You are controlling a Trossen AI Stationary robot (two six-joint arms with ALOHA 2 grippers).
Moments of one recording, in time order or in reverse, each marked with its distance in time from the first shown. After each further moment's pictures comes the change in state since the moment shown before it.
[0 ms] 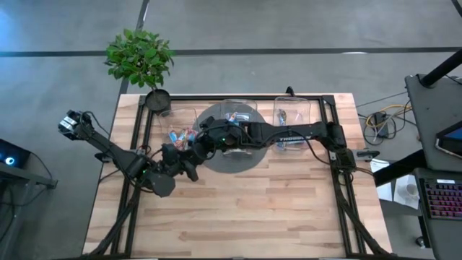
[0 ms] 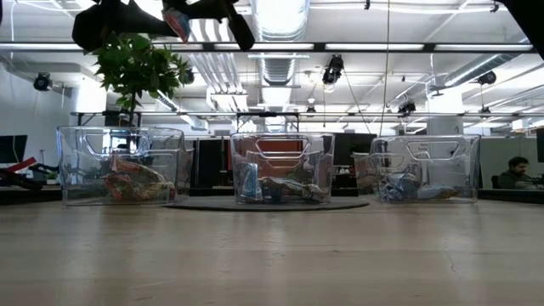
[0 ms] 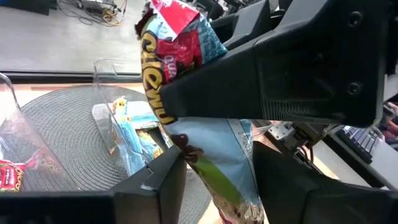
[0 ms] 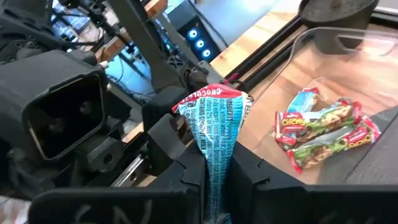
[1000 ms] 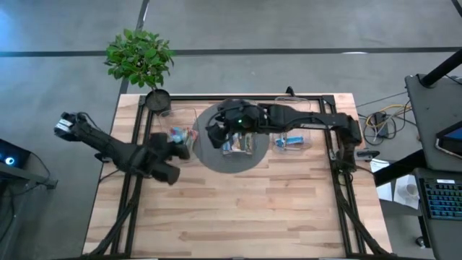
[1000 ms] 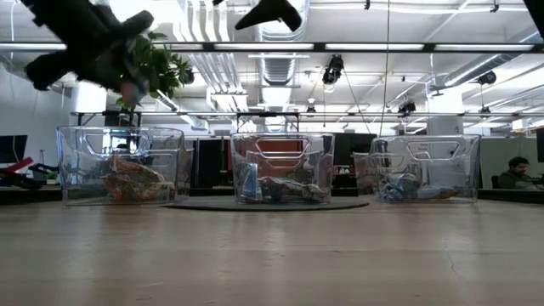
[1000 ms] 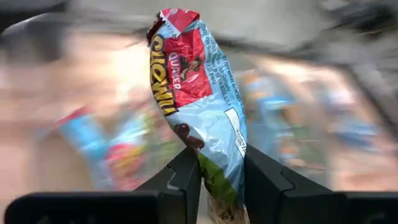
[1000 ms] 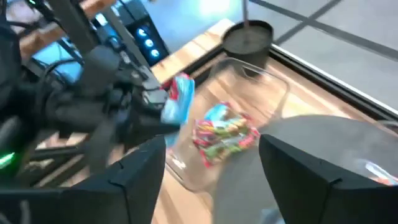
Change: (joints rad) left arm 0.137 -0.041 -0.004 -0.731 0.179 -0.667; right arm -0.064 -0.169 0.001 -0.300 0.117 -0.169
